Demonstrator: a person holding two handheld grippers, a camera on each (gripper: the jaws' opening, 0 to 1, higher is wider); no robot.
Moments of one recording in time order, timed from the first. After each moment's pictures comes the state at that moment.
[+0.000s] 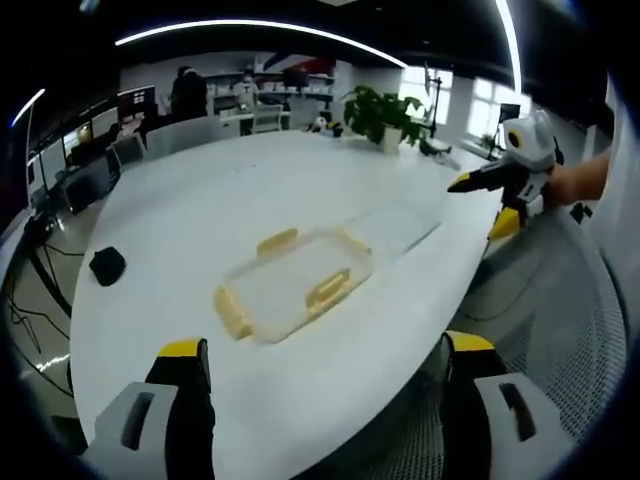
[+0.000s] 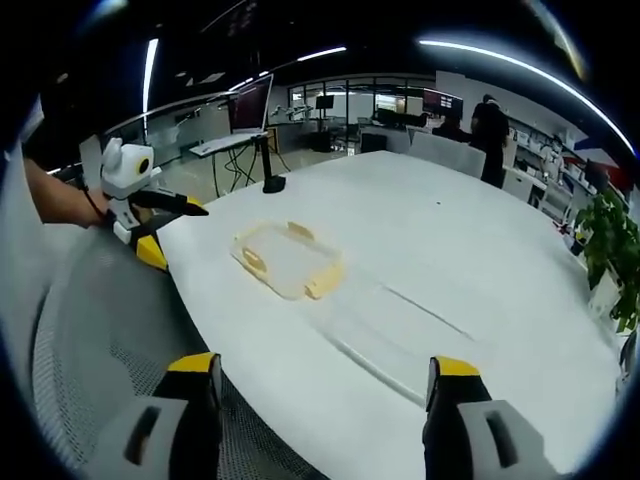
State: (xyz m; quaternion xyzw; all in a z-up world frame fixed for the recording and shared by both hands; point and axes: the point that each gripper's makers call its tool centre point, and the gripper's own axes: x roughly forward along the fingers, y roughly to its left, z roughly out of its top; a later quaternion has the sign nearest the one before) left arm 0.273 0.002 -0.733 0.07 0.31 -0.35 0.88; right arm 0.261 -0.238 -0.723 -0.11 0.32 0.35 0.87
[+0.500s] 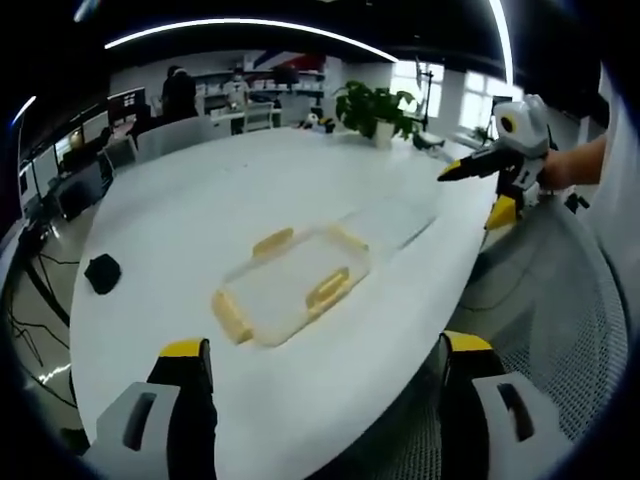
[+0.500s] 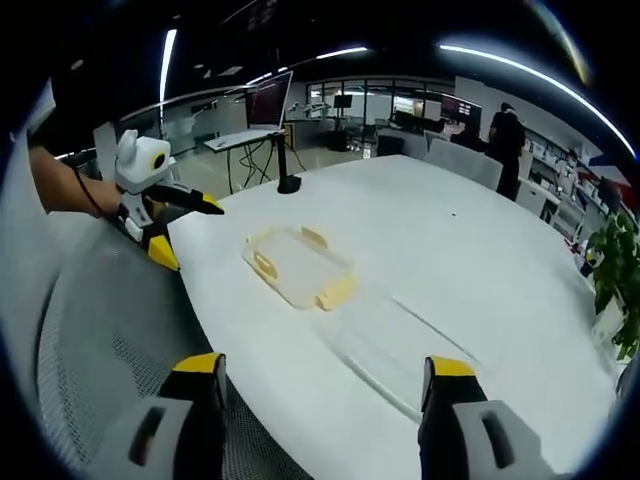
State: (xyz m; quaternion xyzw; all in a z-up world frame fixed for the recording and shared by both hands) left arm 0.278 0.001 -0.735 0.09 0.31 -0.37 0.87; right arm 0.267 -0.222 -0.713 -0.13 0.32 0.38 0.86
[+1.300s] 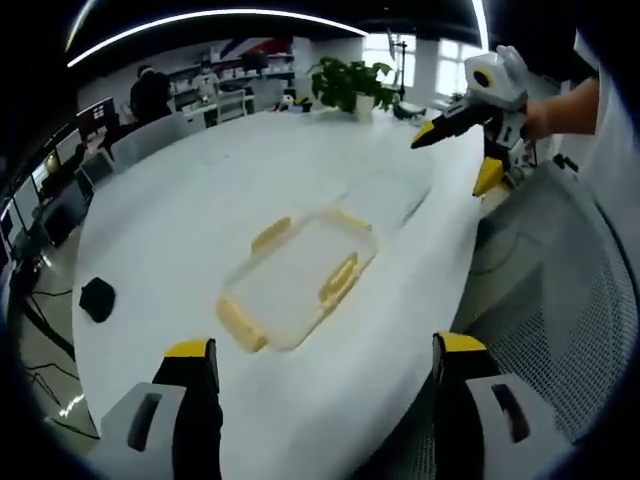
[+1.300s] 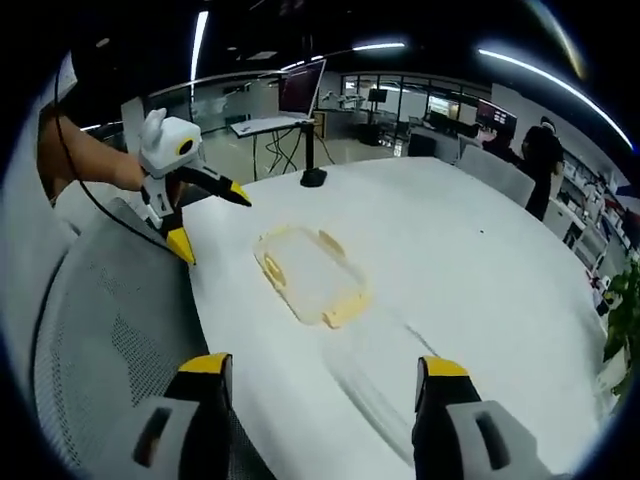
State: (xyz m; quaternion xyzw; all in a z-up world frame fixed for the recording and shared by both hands) left arm 0.296 0.008 -0.744 0.15 0.33 -0.40 0.84; right arm 0.289 -0.201 -0.714 -0.18 0.33 0.43 0.82
